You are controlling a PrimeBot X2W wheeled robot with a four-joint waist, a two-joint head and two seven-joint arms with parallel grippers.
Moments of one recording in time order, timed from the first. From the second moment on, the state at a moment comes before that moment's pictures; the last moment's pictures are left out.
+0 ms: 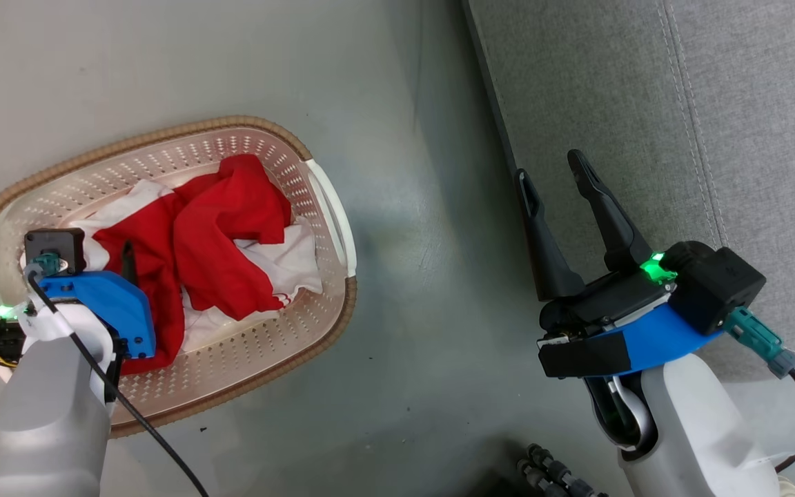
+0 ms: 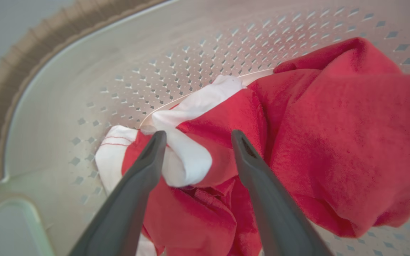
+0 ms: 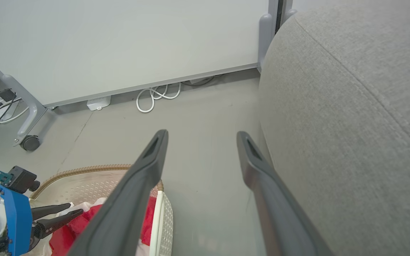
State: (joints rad) left arm -0.69 0.28 -0.17 1.05 -0.21 -0.05 -0.08; right arm -0.39 -0.05 0.26 0.10 0.30 0.13 -0.26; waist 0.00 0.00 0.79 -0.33
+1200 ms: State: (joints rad) left arm -0.76 0.23 -0.20 1.20 -0.26 -0.03 0.00; right arm -0.41 -0.05 0.27 0.10 0.33 0.13 -0.26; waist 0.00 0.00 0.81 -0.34
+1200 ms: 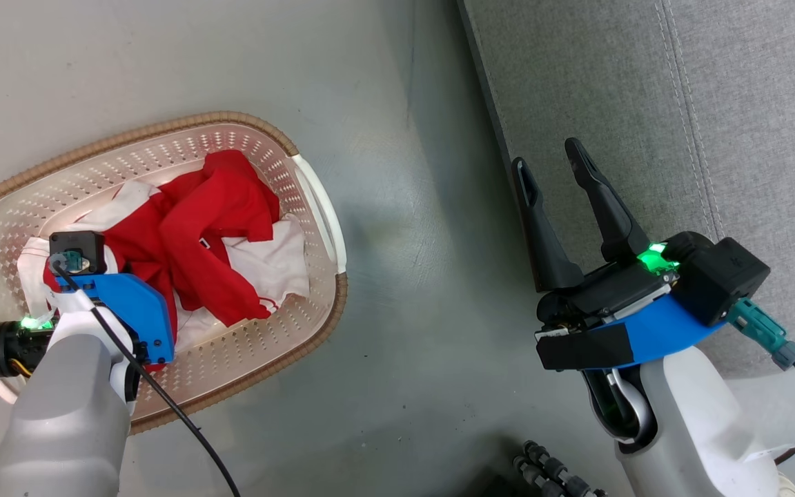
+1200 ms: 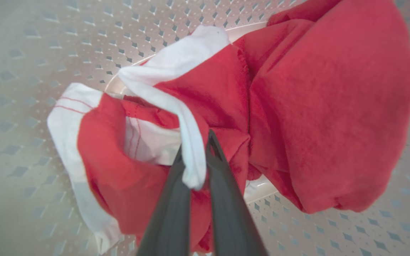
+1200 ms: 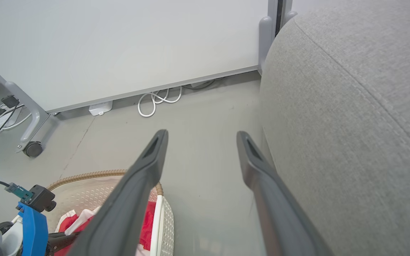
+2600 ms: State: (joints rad) left arm -0.63 0.05 -0.44 1.06 -0.48 -0.13 -0.19; right arm -0.25 -0.05 0.22 0.25 0.20 0.13 -0.26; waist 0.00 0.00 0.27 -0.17
